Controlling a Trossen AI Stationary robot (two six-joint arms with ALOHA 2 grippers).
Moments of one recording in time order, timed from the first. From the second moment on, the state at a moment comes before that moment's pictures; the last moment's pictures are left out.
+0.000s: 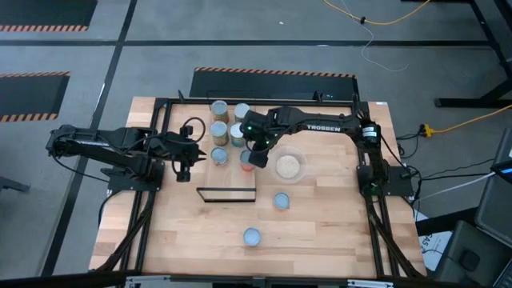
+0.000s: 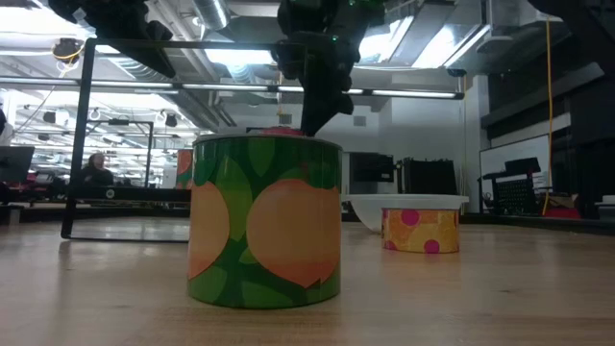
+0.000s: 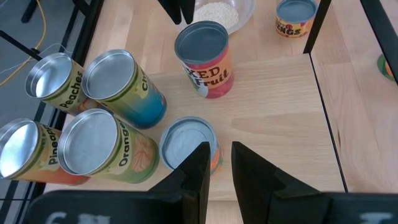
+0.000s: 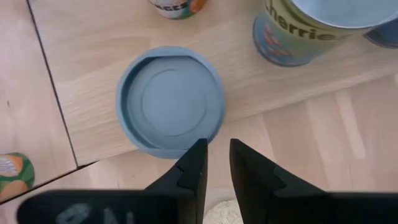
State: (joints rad) left arm -0.05 0.82 0.82 -0.73 -0.22 0.08; right arm -0.17 2.06 1.90 -1.04 -0.10 0.15
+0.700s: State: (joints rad) left arm -0.05 0.82 0.82 -0.73 -0.22 0.08; right arm -0.17 2.06 1.90 -1.01 -0.15 0.21
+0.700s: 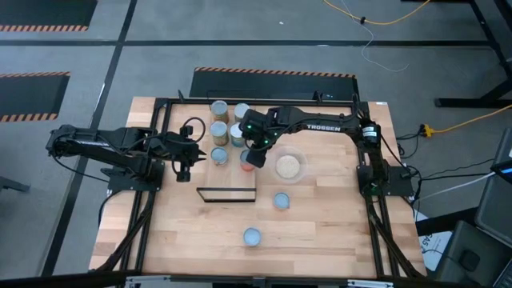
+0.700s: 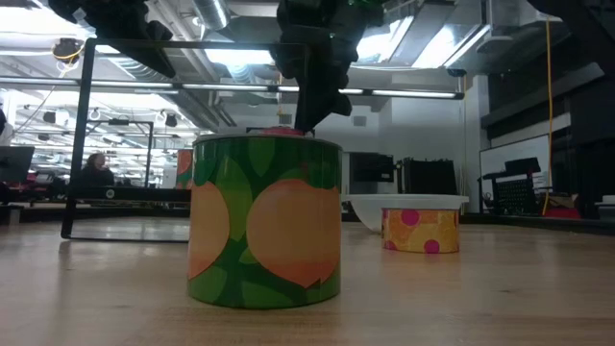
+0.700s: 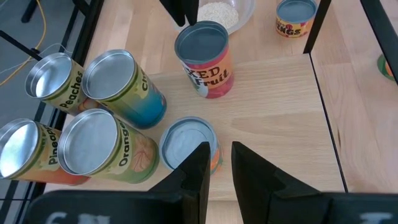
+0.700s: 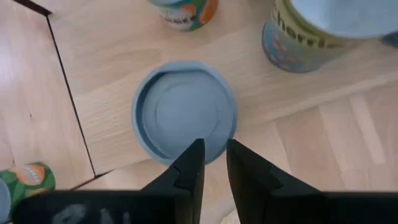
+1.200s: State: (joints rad) left arm -0.05 0.82 0.82 -0.73 -0.22 0.08; right arm -0.17 2.08 1.89 -0.98 -0.15 0.20
